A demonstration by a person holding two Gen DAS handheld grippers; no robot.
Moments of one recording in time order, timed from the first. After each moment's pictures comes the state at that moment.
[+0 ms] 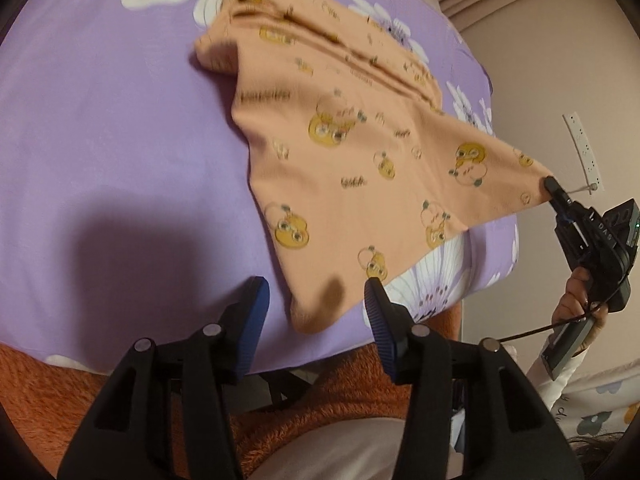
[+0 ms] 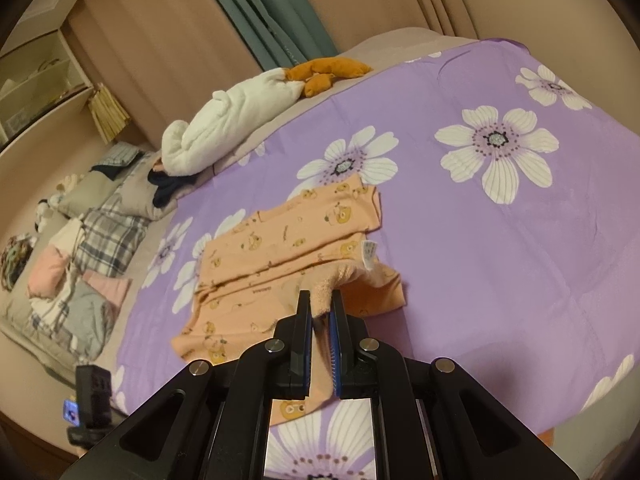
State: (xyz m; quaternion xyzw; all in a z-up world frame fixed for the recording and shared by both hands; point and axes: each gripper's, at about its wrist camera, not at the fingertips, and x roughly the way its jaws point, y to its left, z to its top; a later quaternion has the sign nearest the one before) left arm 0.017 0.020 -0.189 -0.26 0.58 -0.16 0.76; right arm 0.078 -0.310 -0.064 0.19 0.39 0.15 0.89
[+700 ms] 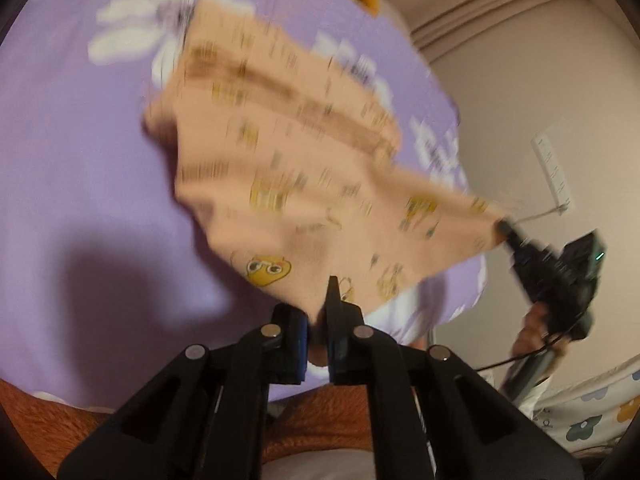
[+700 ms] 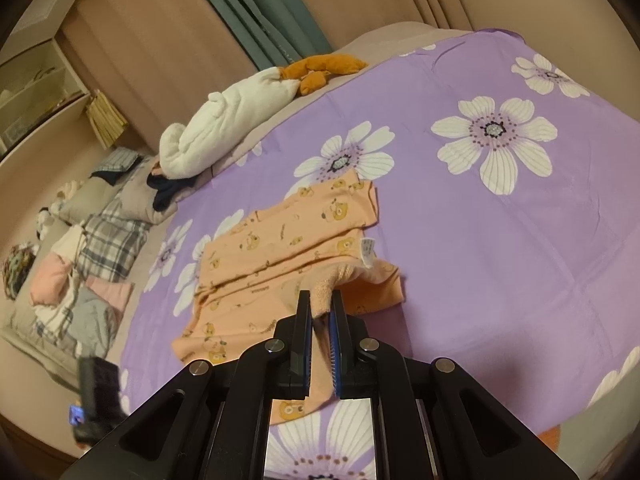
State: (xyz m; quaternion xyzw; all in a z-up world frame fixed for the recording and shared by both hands) left arm 0.038 0.024 -0.140 -0.30 0.49 -0.19 0.79; right arm 0.077 -0.315 -0.066 0.21 0.39 0.15 0.89
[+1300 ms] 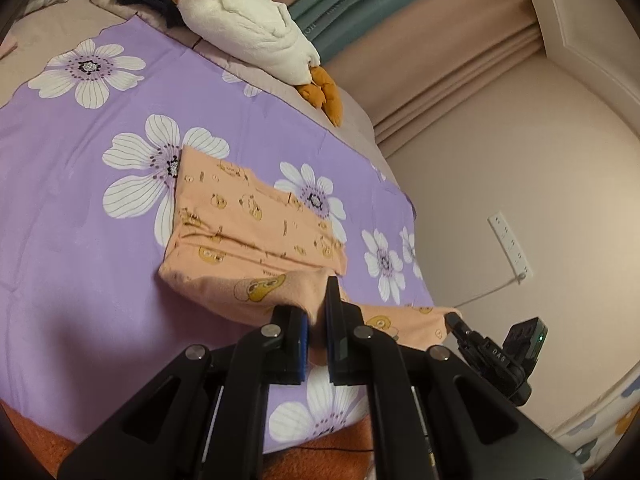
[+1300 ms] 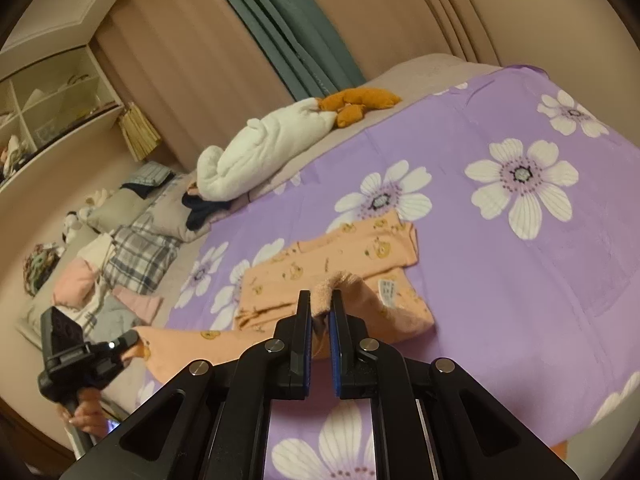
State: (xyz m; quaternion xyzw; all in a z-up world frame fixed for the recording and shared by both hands) left arm 0.053 0.081 -0.051 -0.36 0.35 -0.18 0.85; right arm 0.077 -0.299 -0.027 0.21 0.33 0.19 0.90
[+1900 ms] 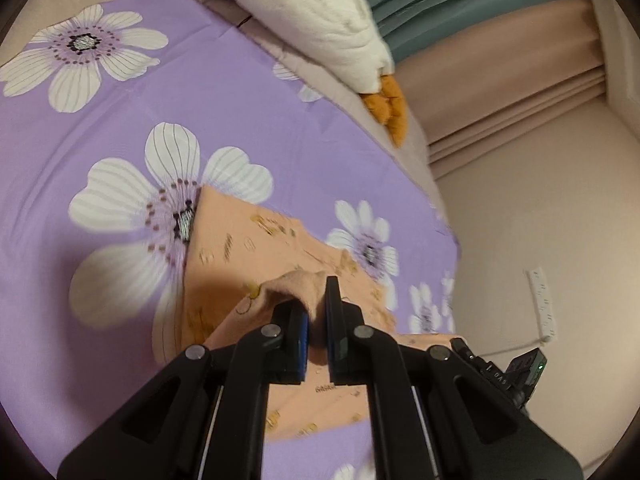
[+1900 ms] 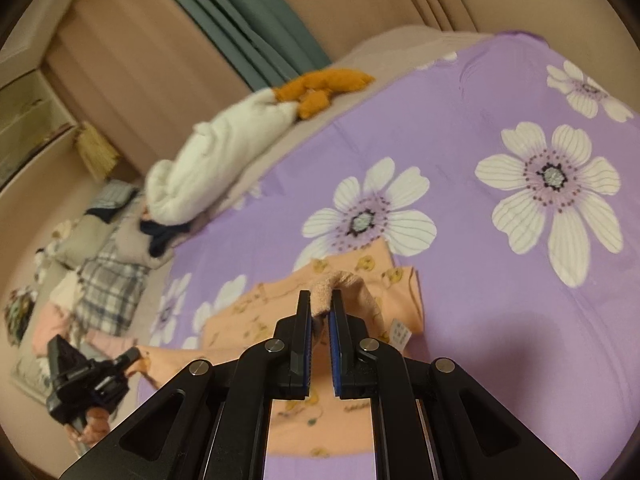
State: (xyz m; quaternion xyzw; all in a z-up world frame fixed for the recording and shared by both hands) left arm 0.220 0.114 -0.103 -0.40 0.40 -0.10 0.82; right arm 0.239 -0.285 -0.073 0.25 0.39 0.13 0.87
